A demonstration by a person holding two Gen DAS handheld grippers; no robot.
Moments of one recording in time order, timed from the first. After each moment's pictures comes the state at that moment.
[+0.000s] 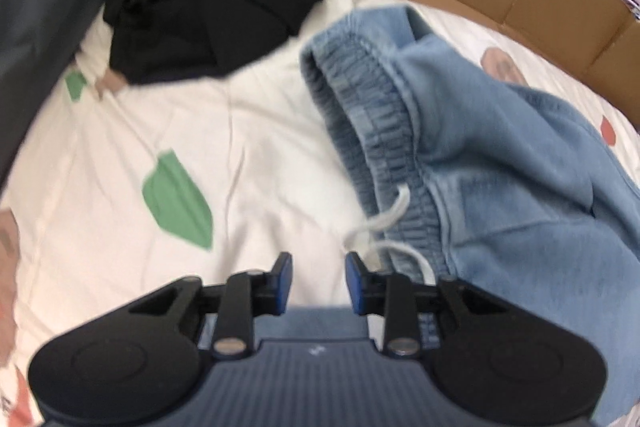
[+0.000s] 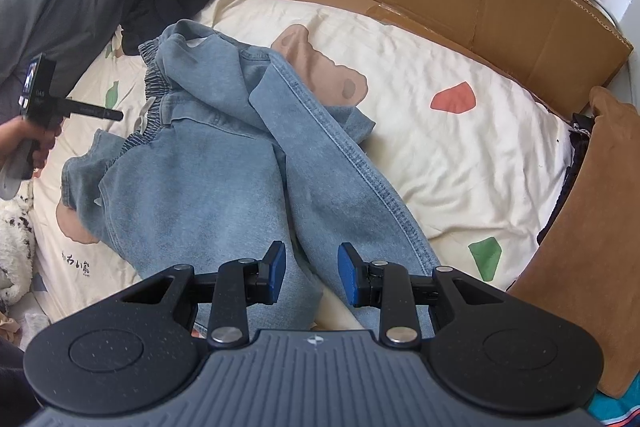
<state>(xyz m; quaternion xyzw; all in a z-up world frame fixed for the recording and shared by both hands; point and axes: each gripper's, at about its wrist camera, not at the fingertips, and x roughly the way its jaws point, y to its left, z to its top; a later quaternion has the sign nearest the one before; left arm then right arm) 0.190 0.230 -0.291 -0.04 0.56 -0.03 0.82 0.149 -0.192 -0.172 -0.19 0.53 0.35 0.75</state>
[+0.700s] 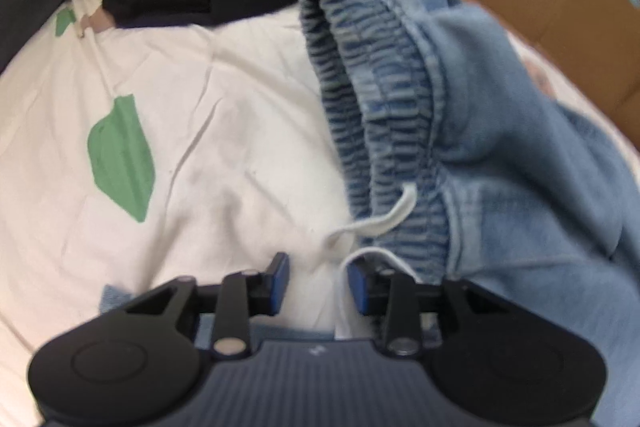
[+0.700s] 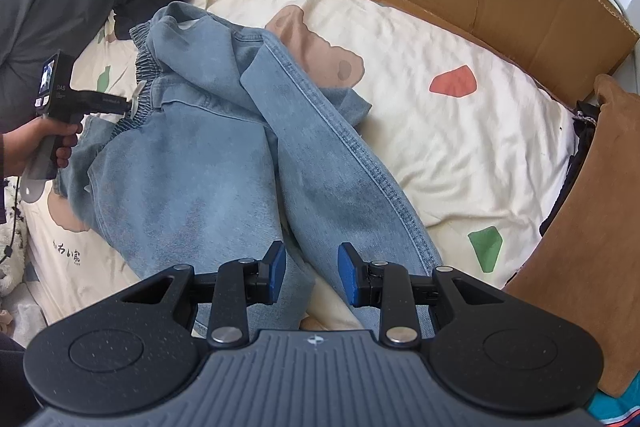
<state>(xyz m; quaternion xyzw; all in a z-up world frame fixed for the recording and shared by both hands) 0.203 0.216 -0.342 -0.12 0.55 0.02 0.83 0.156 -0.192 -0.188 -0.20 0.54 0.35 0.74</state>
